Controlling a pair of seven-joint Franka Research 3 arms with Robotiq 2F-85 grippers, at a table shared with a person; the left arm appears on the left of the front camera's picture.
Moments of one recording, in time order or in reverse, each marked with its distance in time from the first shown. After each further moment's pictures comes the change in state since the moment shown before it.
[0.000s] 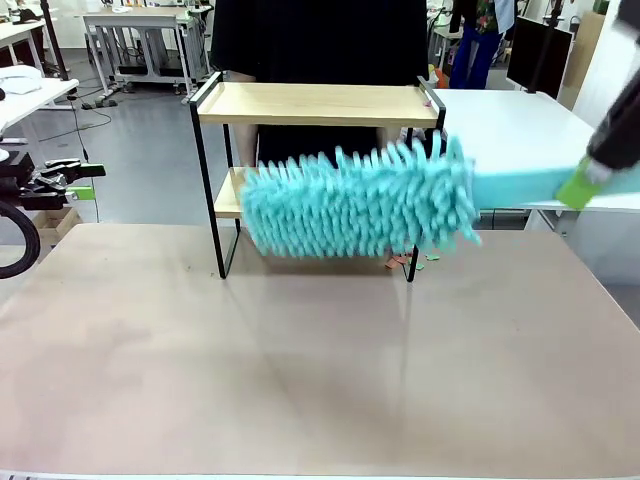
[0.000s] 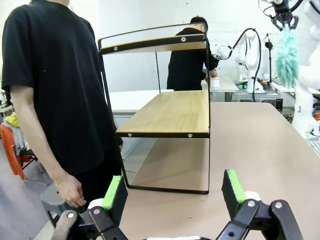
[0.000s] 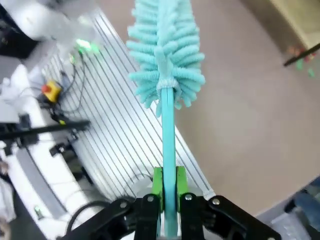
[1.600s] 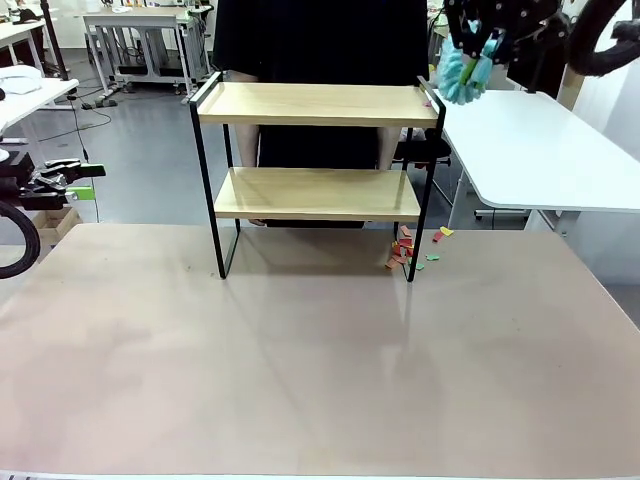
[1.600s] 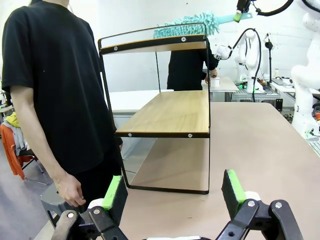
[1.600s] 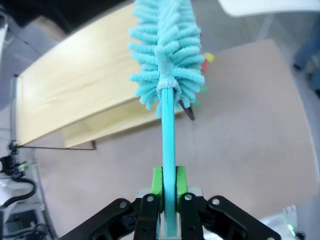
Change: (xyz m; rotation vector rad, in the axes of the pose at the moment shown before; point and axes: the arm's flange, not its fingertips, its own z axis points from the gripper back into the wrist) left arm 0.000 0.000 0.000 0.000 0.000 0.001; right arm 0.148 -0.071 0.039 -0.392 -0.514 -1.191
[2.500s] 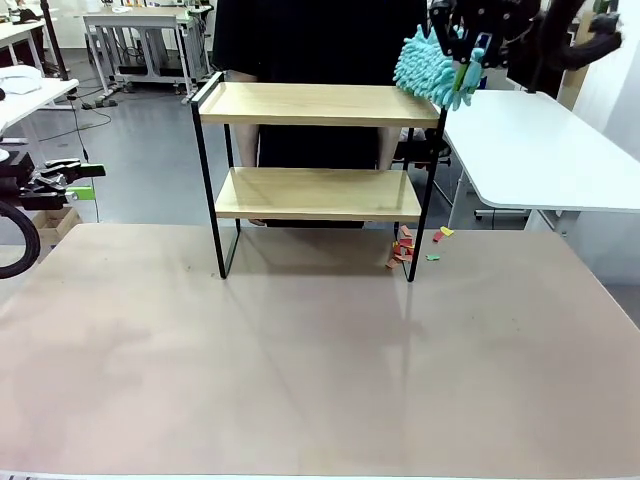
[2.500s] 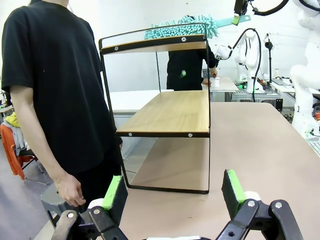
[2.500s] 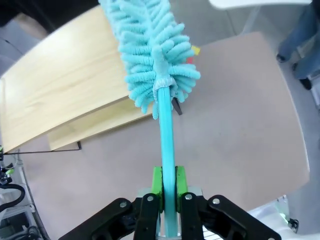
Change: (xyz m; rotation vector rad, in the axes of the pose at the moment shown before) left arm 0.000 0.000 0.000 0.000 0.000 0.000; right arm 0.007 0.010 -0.022 -0.116 0.065 -0.026
